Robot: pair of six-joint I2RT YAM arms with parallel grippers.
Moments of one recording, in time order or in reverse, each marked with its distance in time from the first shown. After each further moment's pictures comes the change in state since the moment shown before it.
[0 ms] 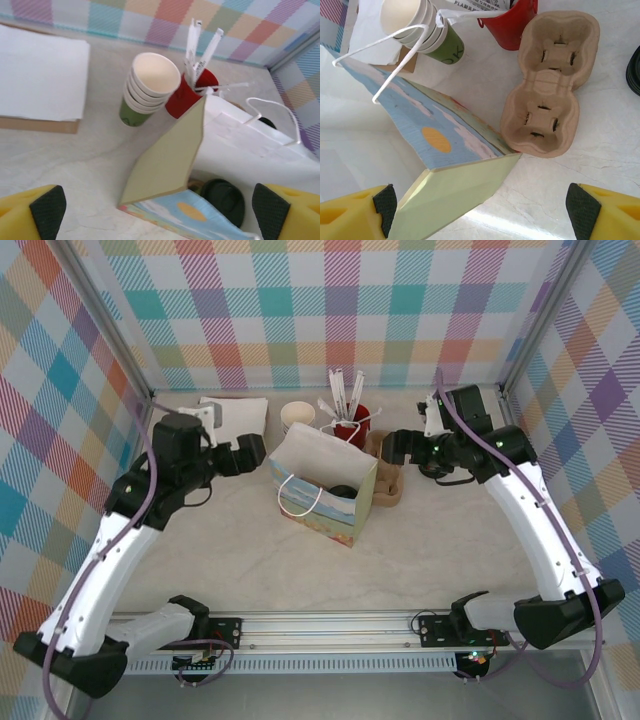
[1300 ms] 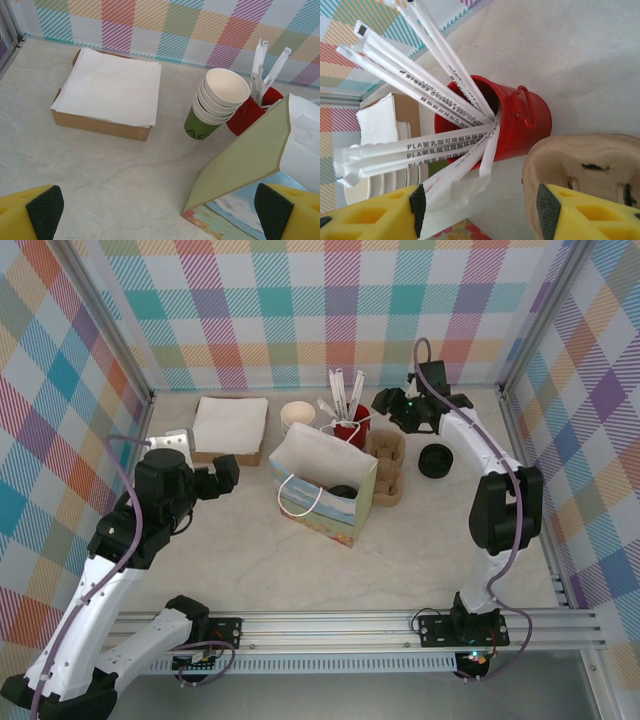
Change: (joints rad) left arm 0.000 -0.190 -0.162 -0.010 -0.241 0.058; right arm -0.156 0.592 0.105 0.565 -0.145 0.291
